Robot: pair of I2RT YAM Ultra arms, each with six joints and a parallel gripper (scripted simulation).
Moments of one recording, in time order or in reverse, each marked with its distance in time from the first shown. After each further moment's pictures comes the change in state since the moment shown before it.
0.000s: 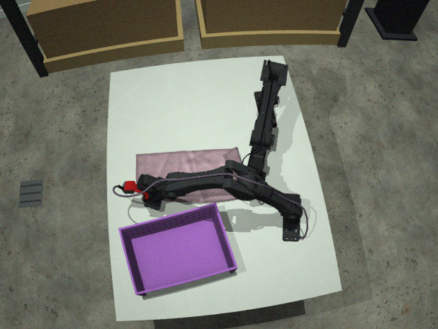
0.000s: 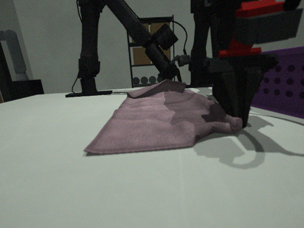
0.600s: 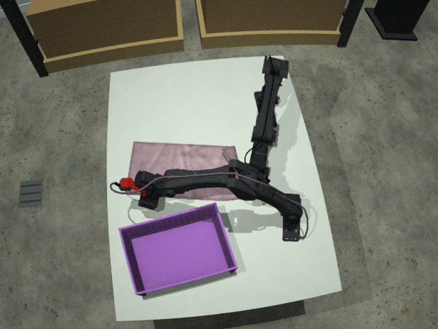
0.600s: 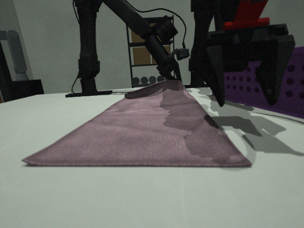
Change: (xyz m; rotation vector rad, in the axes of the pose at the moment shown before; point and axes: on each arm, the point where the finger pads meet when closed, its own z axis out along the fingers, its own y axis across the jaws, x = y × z) left arm -0.026 0.004 -0.026 -0.008 -0.028 -0.005; right arm -0.007 0.008 -0.025 -0.033 0.047 -0.009
